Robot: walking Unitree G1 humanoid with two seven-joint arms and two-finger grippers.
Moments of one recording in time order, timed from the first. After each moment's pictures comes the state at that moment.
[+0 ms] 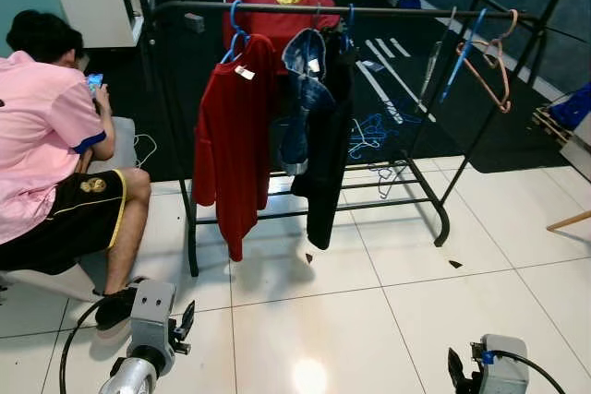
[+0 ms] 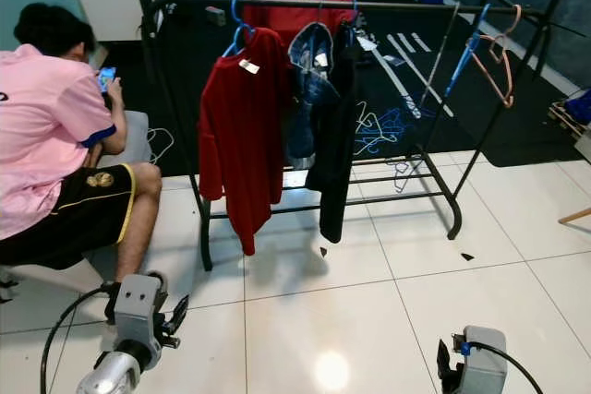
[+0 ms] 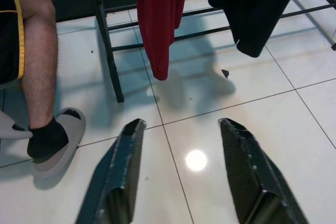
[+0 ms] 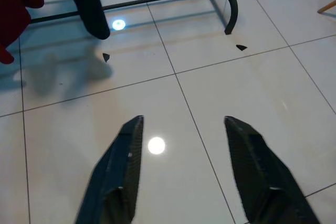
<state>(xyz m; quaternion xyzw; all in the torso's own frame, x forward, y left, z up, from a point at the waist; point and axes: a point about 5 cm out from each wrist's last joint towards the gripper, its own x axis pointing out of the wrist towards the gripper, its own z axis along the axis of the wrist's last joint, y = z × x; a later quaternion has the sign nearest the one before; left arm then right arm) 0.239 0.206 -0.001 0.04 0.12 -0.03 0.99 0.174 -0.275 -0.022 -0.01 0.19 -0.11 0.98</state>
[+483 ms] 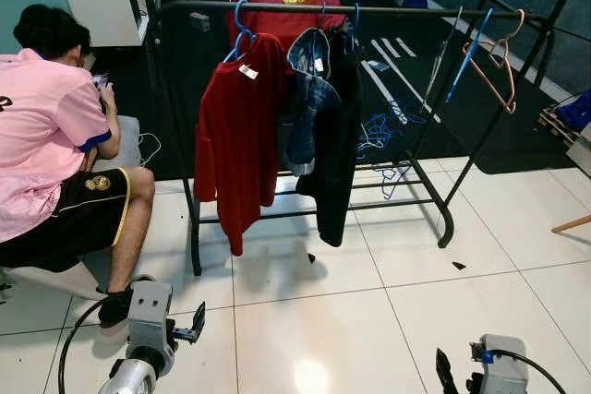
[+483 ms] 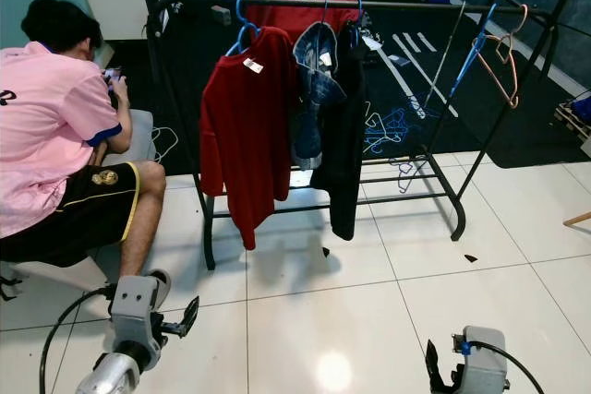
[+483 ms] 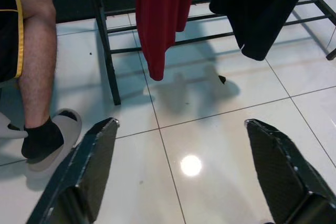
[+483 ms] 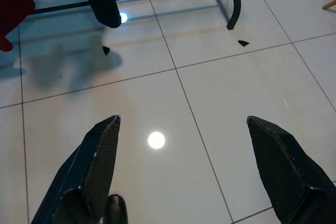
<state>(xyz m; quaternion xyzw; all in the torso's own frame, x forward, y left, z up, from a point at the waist) 0.239 0.206 0.000 0.02 0.11 -0.03 0.99 0.174 -0.282 -0.025 -0.02 0.21 -0.10 0.97</state>
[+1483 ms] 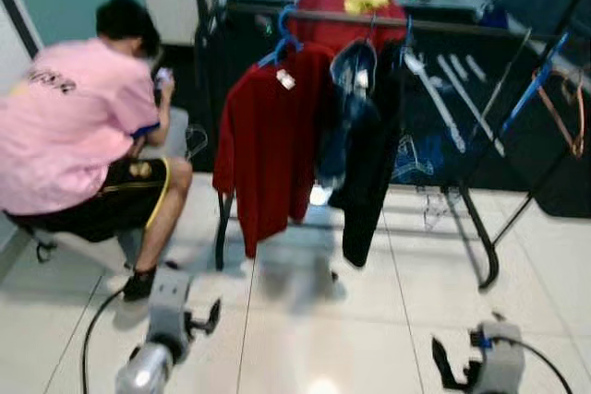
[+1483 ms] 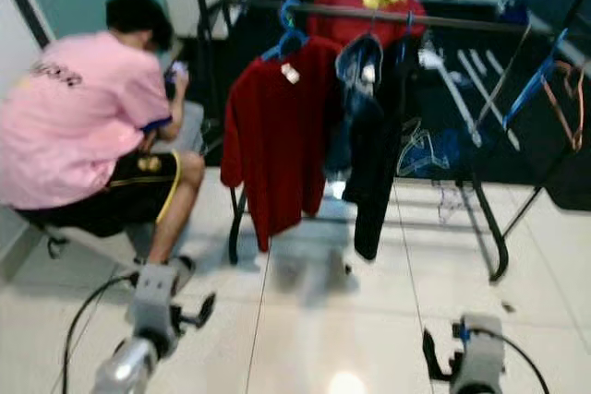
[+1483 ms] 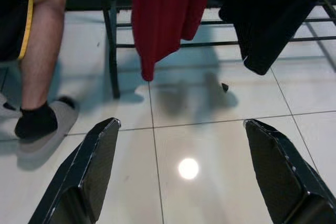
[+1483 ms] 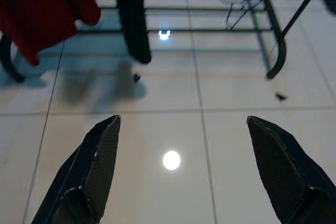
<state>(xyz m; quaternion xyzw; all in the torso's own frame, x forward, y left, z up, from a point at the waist) 0.257 0.188 0.001 0.02 0.14 -0.07 0.99 0.193 -0.281 -0.017 -0.01 0.19 -0.08 0.98</state>
